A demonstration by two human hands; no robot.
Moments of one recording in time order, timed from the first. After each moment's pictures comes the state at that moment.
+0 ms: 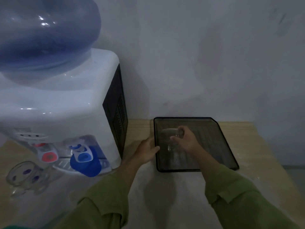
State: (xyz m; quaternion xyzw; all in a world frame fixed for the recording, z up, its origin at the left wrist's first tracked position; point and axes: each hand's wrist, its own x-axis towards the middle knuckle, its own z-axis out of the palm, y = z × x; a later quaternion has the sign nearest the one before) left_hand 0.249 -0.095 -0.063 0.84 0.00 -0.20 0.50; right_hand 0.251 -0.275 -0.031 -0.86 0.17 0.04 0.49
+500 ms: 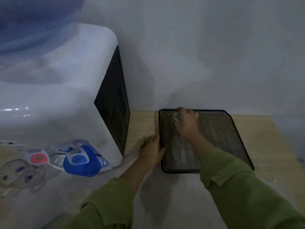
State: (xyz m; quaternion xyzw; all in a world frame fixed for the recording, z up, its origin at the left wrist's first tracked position) left_hand 0.260 -0.101 -0.103 0.94 -0.07 -0.16 0.29; right_hand 0.313 -0.255 -0.042 -0.95 0.09 -0.02 0.28
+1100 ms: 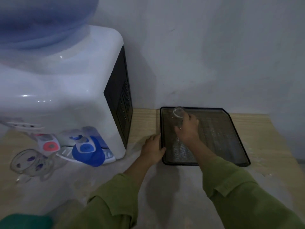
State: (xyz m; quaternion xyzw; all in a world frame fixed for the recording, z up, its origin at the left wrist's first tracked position) left_hand 0.235 -0.100 -0.092 0.92 -0.06 -0.17 0.34; right_hand 0.268 -0.248 -0.041 -0.95 0.12 0.00 0.29
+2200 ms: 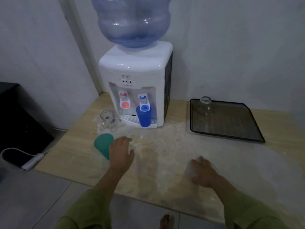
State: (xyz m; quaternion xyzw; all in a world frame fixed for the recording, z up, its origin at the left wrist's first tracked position) left_hand -0.035 0.102 -0.039 0.98 0.10 0.12 0.15; right_hand -0.017 -0.213 -0.081 -0.95 -0.07 0.27 0.12
